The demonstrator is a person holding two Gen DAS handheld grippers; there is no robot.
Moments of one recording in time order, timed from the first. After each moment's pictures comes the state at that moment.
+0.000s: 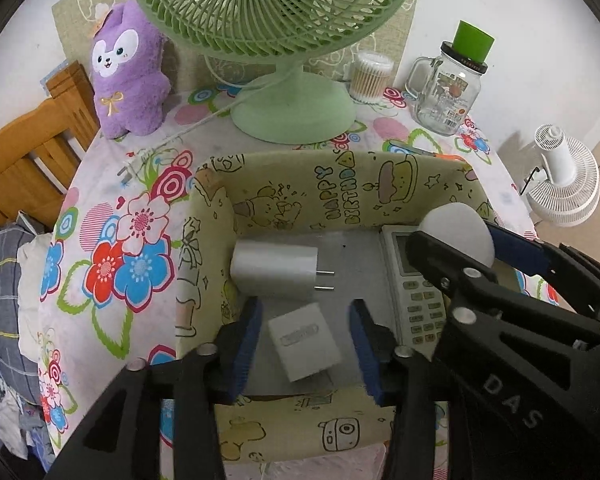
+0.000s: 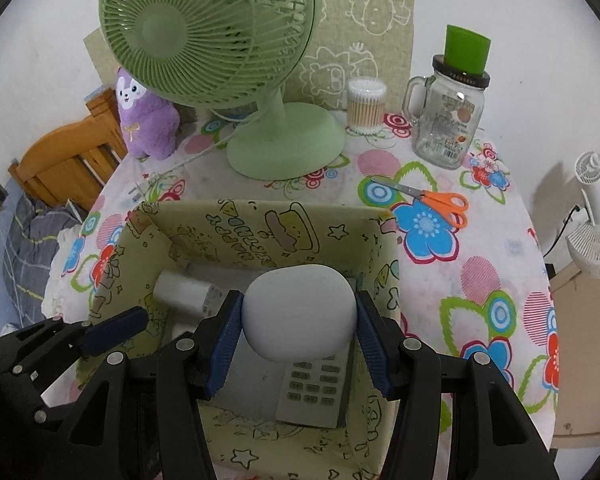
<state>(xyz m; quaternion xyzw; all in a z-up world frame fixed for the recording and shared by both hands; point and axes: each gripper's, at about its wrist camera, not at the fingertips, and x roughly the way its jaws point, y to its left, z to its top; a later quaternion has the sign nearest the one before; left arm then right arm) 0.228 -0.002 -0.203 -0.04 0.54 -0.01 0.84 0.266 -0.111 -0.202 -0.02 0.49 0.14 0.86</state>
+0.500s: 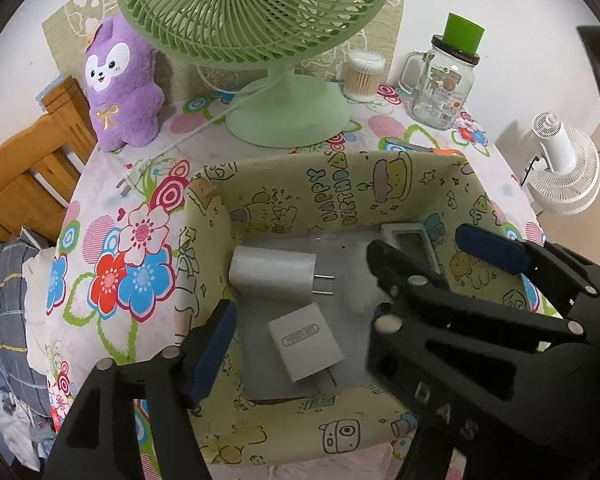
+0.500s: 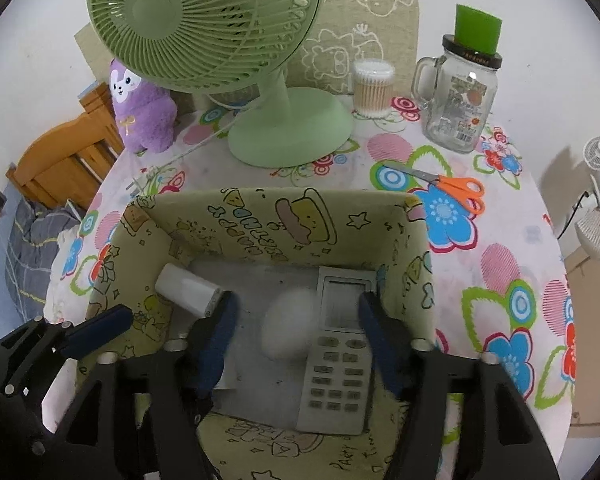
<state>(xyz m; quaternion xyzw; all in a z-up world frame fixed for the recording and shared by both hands) 0.227 -0.008 -0.201 -0.01 0.54 -0.01 0.84 0.269 -0.102 -0.212 0.00 0.50 0.14 0.85</state>
